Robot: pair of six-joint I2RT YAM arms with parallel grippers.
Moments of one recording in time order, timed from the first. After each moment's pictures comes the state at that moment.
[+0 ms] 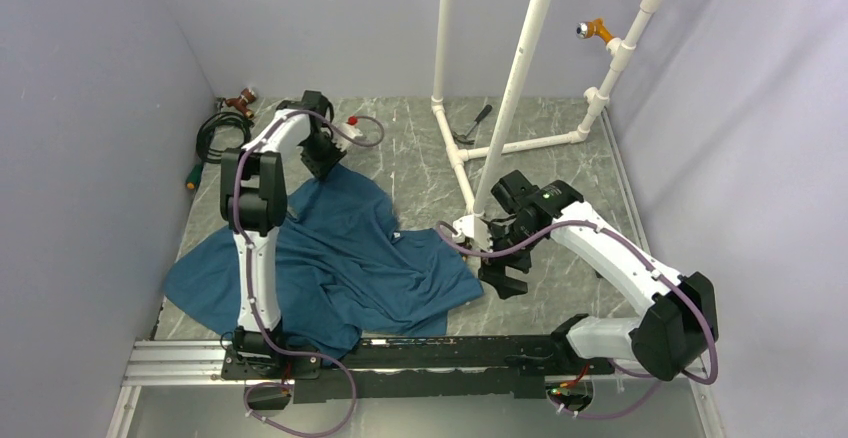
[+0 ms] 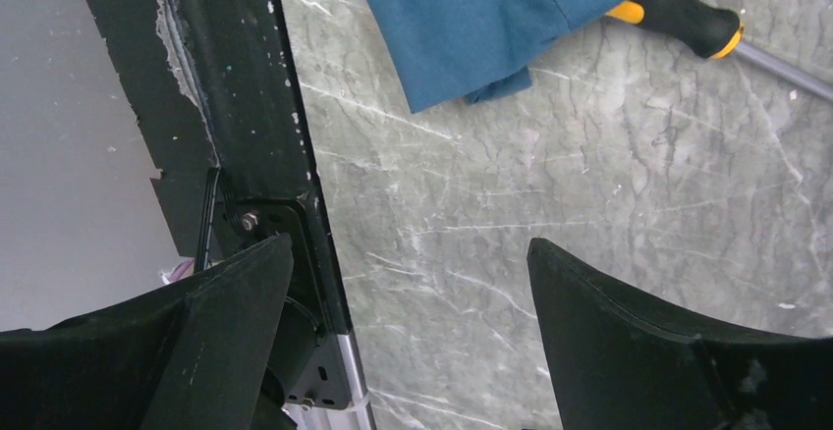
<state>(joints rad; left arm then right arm) -0.14 2.28 1.89 -0.98 0.13 0.75 0.55 1.26 1.02 -1.21 -0.43 -0.84</state>
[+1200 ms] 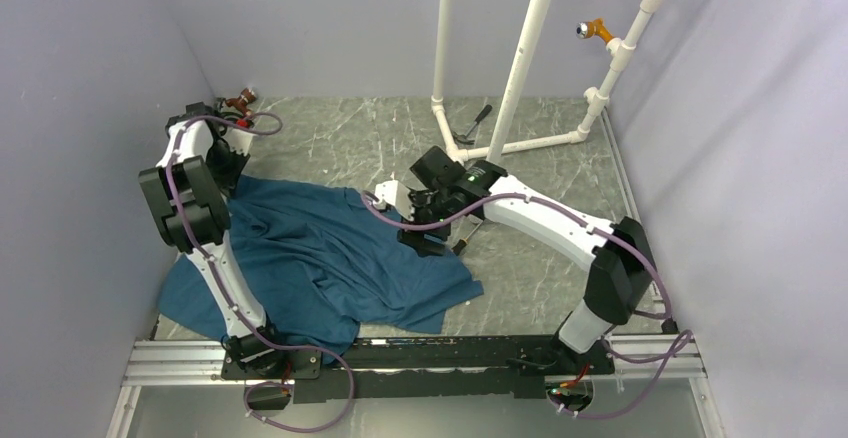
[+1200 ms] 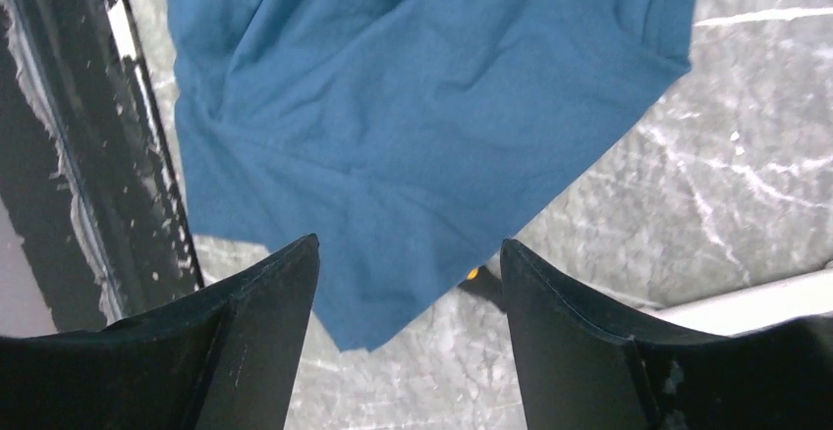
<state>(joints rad) 0.35 2.14 1.75 -1.01 0.06 0.68 0.85 1.60 1.37 -0.87 -0.35 -0.56</state>
